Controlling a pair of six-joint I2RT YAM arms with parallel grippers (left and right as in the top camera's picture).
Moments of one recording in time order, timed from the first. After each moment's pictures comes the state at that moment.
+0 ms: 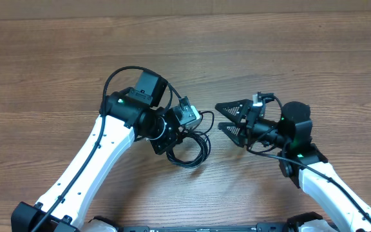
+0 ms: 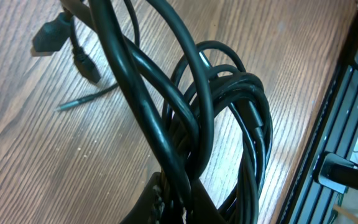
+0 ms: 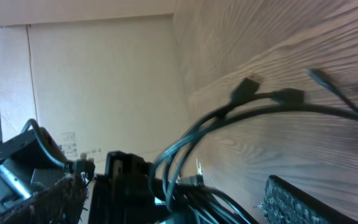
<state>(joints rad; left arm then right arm) -0.43 1.48 1.24 -1.10 0.43 0.61 0.22 1.24 0.50 0.39 -0.87 1.37</state>
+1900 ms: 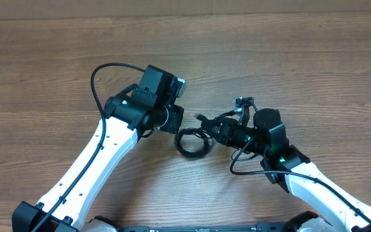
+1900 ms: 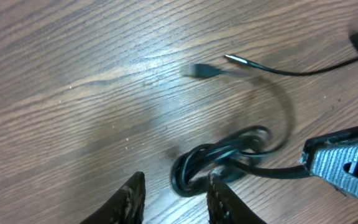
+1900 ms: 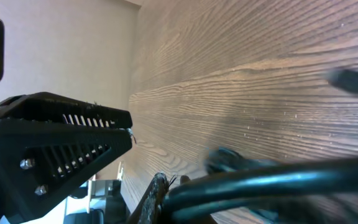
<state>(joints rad) -0.46 1.48 1.24 -0.89 0.14 -0.16 0.45 1.27 0.51 0.32 -0.57 1.00</state>
